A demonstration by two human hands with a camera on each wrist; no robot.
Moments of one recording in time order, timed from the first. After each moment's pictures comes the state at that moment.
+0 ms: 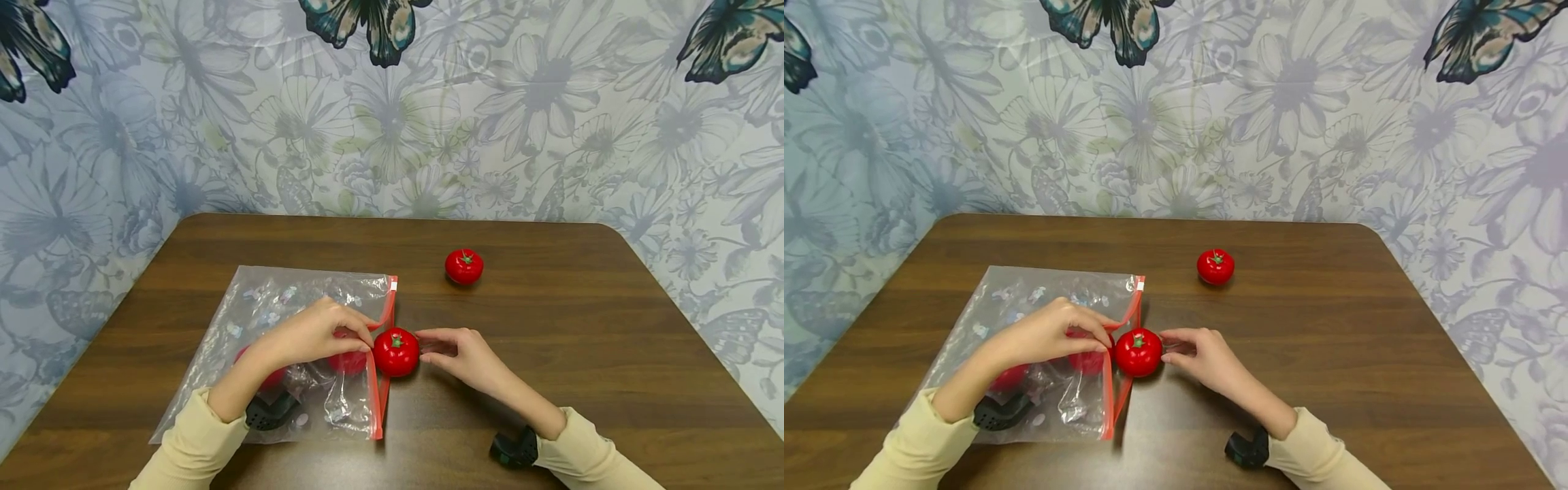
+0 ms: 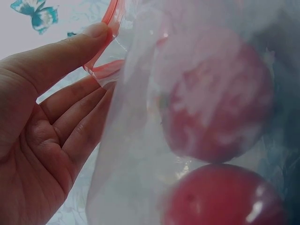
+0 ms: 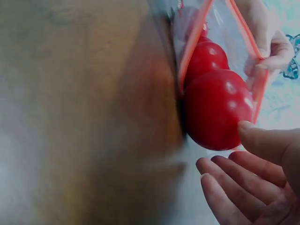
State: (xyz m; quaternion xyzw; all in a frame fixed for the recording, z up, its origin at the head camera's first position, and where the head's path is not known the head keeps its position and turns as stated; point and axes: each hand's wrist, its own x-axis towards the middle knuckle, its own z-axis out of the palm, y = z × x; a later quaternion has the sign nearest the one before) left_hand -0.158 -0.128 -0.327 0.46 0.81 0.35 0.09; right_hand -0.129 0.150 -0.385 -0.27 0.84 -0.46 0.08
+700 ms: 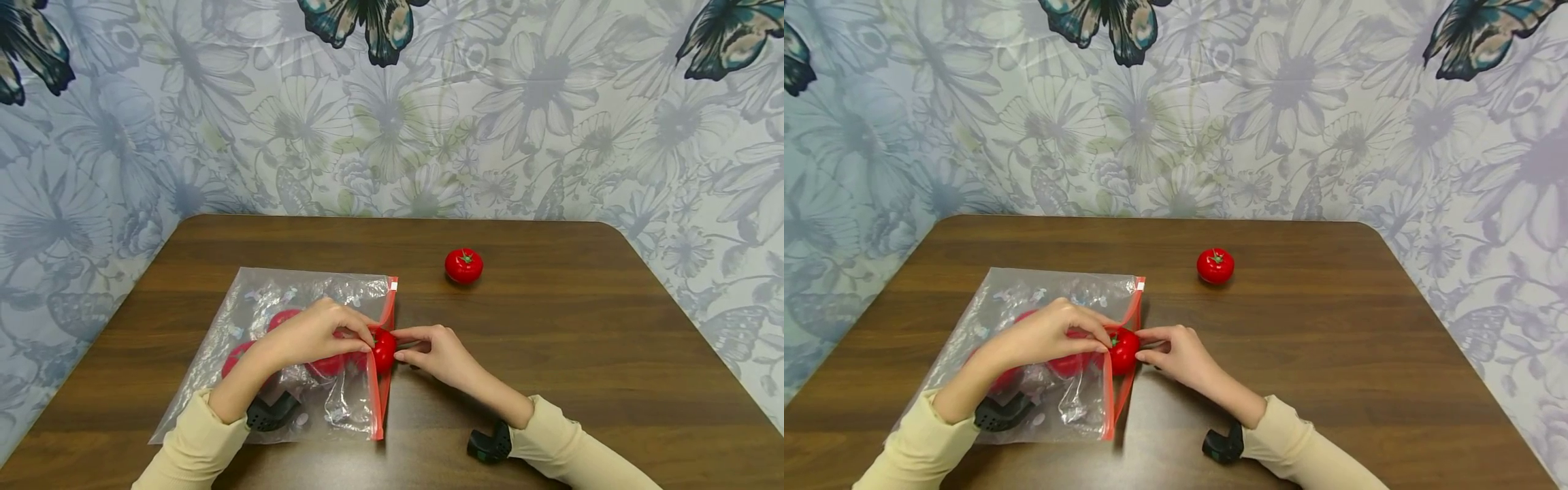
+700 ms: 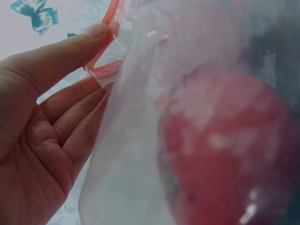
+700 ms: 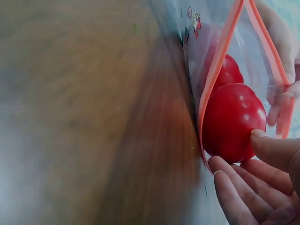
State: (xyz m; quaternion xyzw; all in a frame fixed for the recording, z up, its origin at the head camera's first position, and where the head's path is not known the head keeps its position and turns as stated) left_hand -0.157 -0.126 -0.328 0.48 0.80 0.34 0.07; right_hand -0.135 0.115 -0.393 -0.25 0.82 -0.50 0.10
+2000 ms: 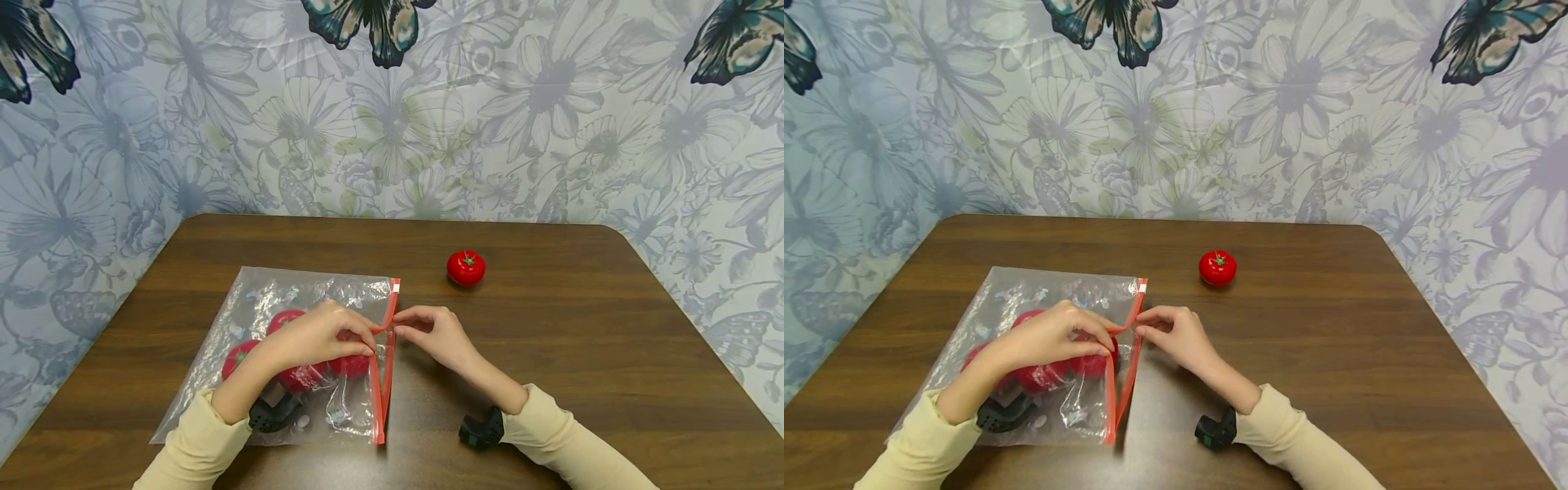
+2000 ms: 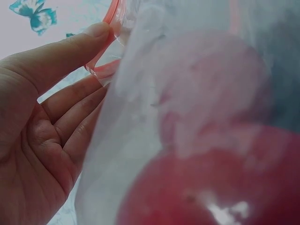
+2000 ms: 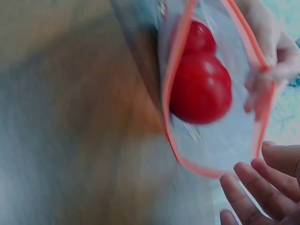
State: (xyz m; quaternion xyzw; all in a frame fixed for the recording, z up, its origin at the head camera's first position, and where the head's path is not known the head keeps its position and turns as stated) left_hand -0.157 -0.125 -0.328 0.47 0.81 0.34 0.09; right_hand -0.143 0.104 -0.355 -0.22 0.82 -0.52 0.04
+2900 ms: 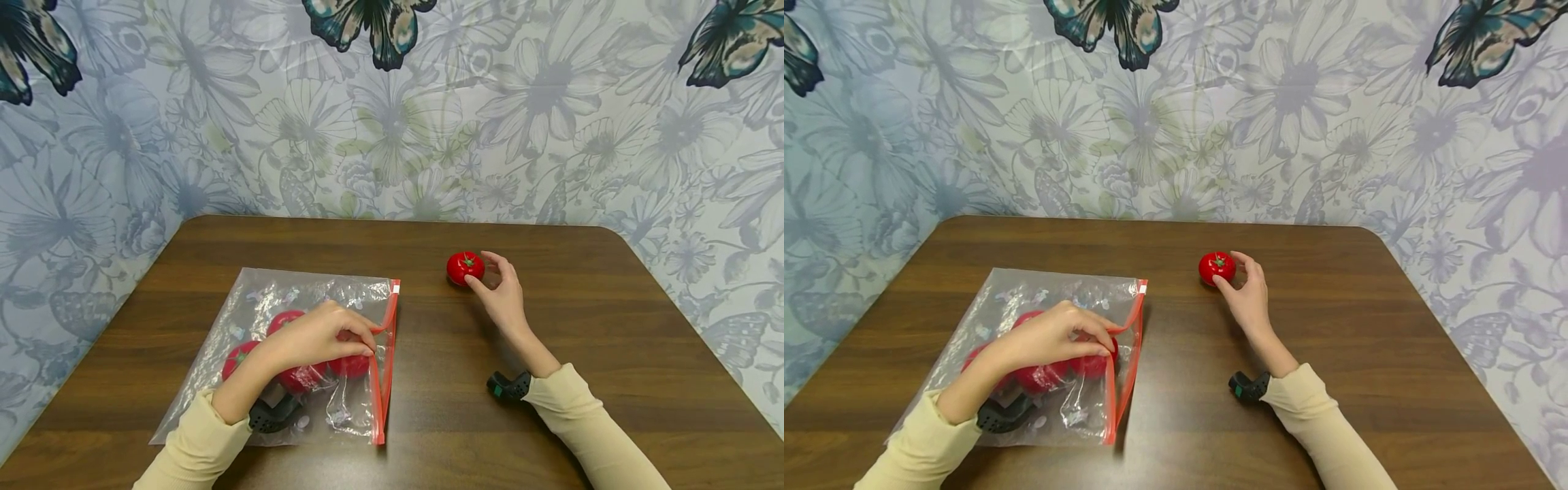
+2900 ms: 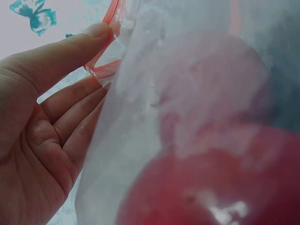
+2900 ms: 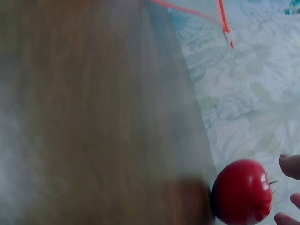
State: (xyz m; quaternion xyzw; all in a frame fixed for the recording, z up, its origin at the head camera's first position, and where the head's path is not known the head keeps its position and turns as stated) left_hand -0.152 -0.124 -0.328 0.47 0.81 0.35 0.08; right_hand -0.206 0.192 -0.385 -0.04 0.84 -0.51 -0.16
